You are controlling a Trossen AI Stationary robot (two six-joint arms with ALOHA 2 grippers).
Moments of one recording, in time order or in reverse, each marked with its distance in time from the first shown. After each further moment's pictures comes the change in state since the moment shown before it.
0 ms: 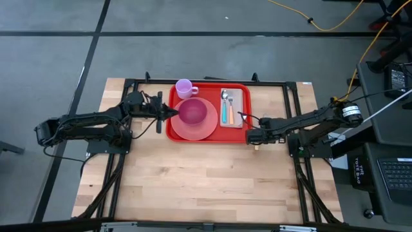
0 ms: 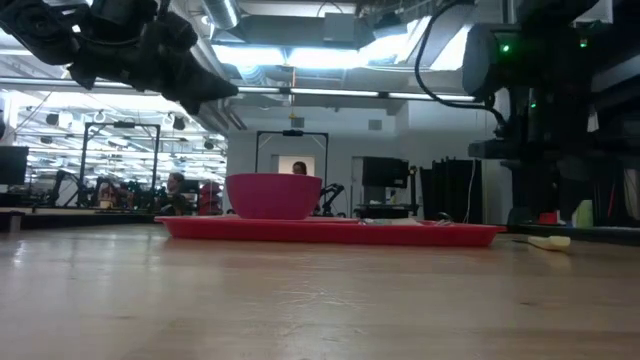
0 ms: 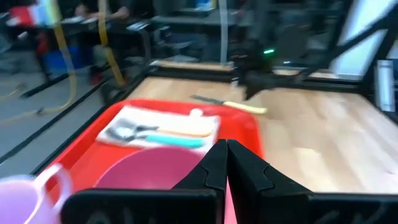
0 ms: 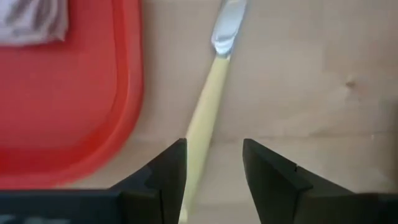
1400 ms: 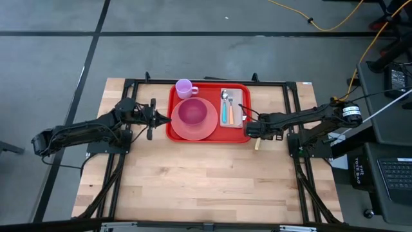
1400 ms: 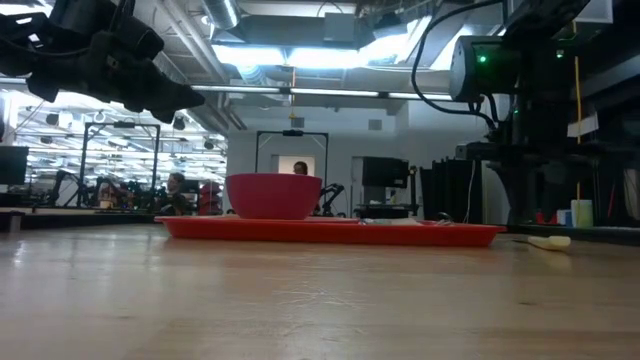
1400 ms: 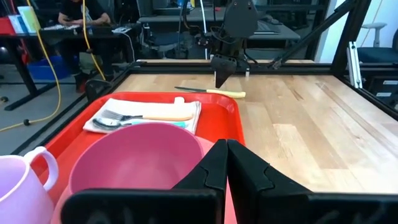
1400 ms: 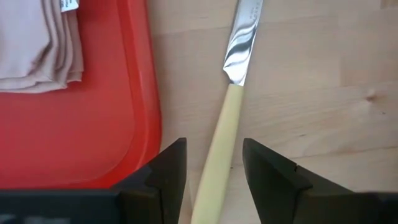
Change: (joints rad) left arm 0.010 -0.277 -0.156 -0.113 0.081 0.058; right arm -0.120 0.000 0.000 0.060 -0.008 -0.033
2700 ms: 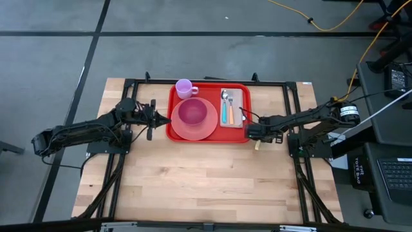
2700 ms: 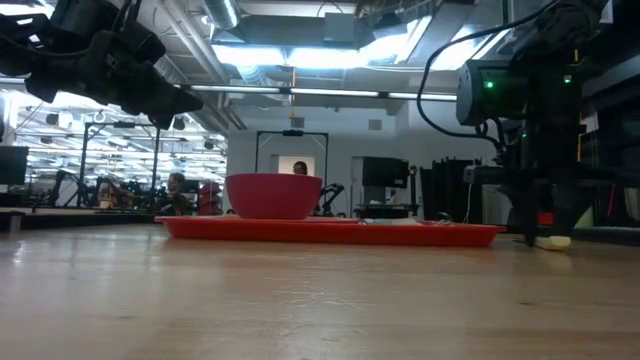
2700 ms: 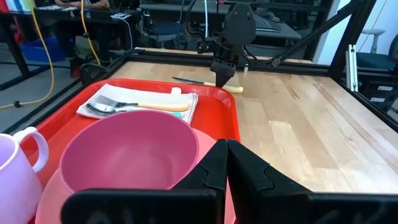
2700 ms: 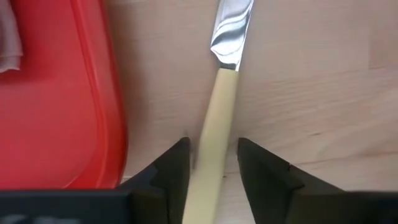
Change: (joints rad) left arm -0.001 -0.002 0.000 -0.032 0.000 -0.061; right arm -0.017 0.040 -0.116 0.148 -0.046 0.003
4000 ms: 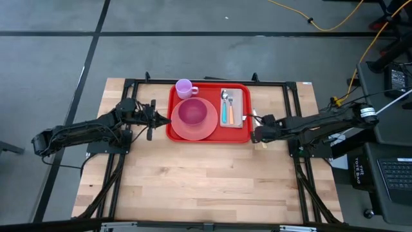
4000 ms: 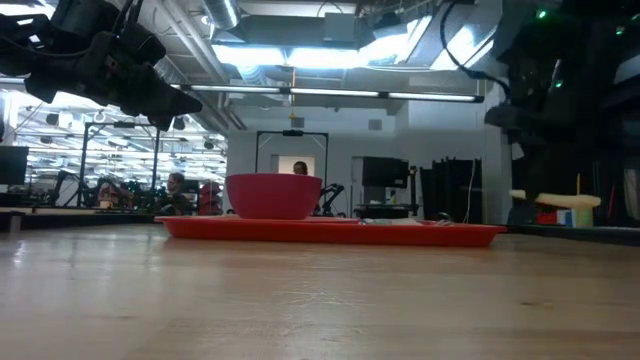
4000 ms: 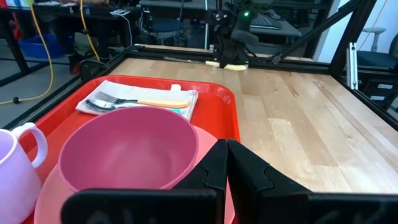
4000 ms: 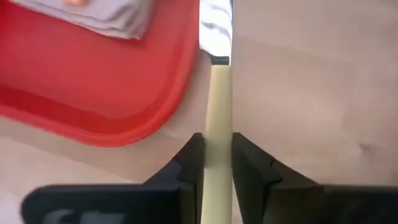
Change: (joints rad) left arm 0.000 0.000 0.000 -0.013 0.000 -0.001; right arm 0.130 -0.304 -0.003 -0.104 0.127 -0.292
